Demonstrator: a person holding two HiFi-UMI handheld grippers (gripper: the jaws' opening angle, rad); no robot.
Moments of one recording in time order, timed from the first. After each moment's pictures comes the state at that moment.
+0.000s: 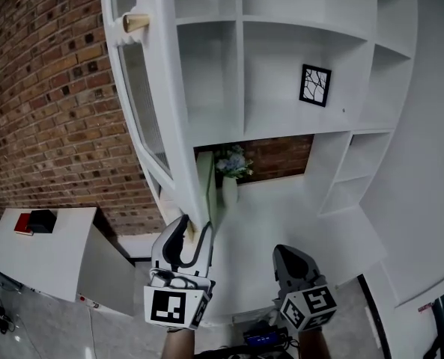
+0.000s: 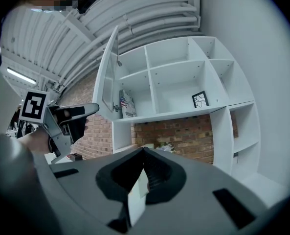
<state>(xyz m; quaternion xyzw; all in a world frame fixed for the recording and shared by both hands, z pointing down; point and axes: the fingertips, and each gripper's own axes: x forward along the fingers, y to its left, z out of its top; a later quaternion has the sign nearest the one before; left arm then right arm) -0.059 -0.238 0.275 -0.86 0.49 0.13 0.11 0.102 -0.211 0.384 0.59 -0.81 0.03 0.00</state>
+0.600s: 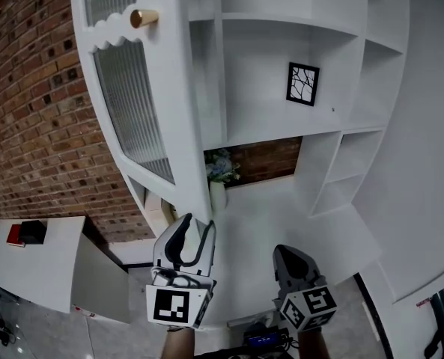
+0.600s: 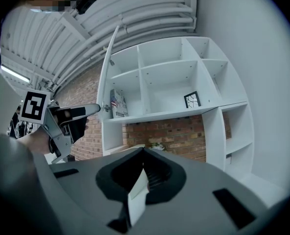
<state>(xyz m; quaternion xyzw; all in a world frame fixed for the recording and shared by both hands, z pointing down) -0.016 -0.269 0.277 -0.87 0.46 0.11 0.12 0.138 -0.231 0.384 0.61 -0.79 0.03 0.00</state>
